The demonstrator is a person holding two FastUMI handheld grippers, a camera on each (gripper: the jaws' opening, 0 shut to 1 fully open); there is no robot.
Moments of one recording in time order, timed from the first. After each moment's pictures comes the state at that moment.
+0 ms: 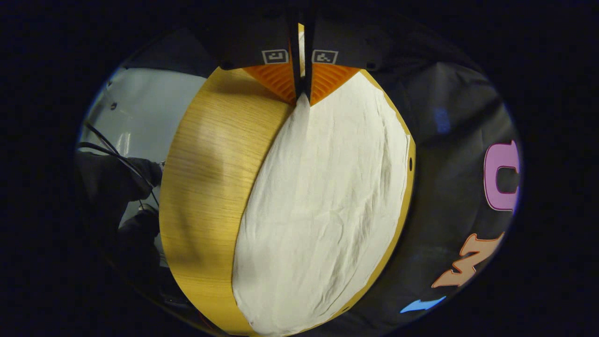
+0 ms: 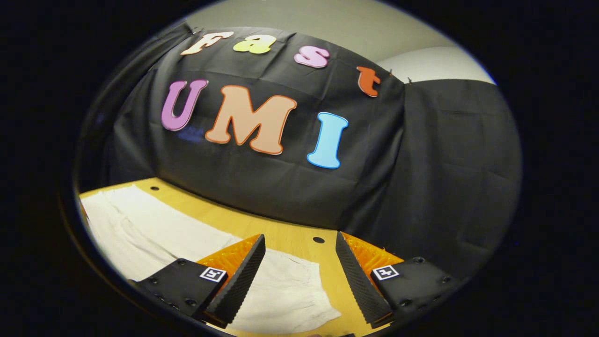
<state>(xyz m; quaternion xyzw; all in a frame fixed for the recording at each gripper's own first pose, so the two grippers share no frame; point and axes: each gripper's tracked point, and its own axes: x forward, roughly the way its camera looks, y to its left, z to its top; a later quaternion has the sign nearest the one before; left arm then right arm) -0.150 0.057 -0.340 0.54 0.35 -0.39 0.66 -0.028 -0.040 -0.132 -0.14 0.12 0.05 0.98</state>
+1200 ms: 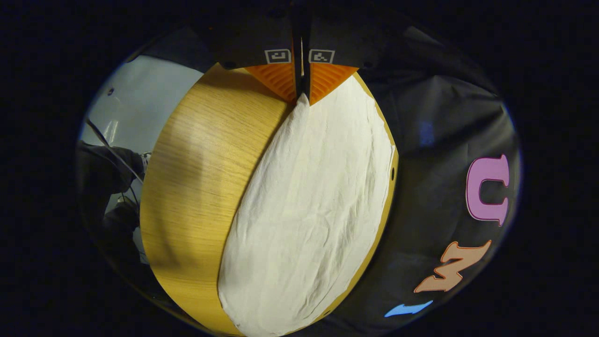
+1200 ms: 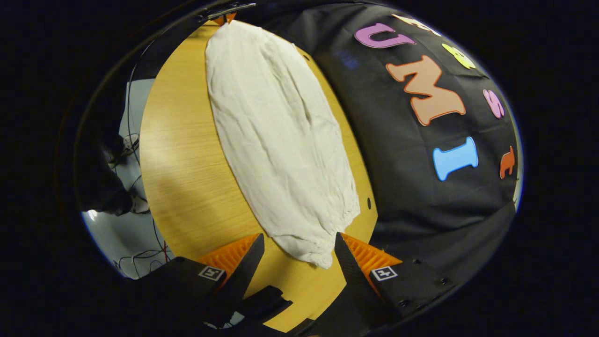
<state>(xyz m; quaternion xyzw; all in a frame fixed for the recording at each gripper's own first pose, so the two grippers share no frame) -0.148 0.054 -0.342 0.54 0.34 -0.33 0.70 -0.140 -0.090 -0.327 -0.54 0.26 0.32 0.73</state>
